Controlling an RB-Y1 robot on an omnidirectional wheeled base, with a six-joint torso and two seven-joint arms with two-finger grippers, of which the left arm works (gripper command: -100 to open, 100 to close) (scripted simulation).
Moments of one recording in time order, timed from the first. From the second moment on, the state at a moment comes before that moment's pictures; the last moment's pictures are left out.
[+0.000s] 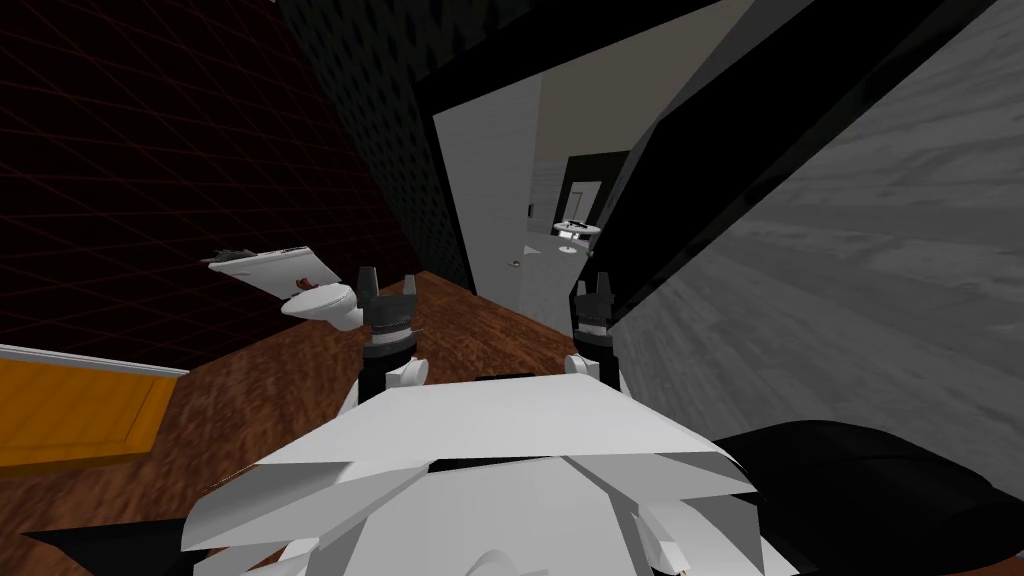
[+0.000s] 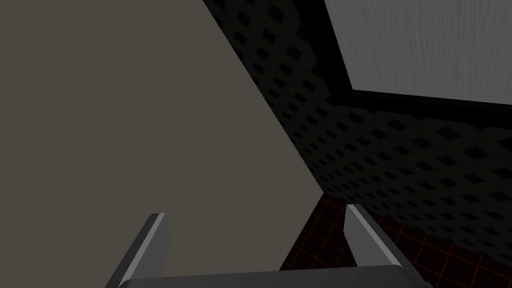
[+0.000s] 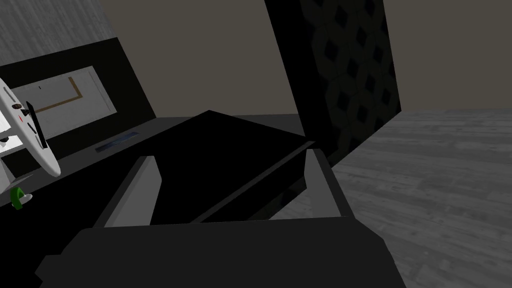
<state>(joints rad) 0.45 0.06 0.03 -2.21 -0.03 -0.63 0.13</state>
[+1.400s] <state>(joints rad) 0.34 0.09 -0.03 -1.92 -0.06 -0.67 0.14</state>
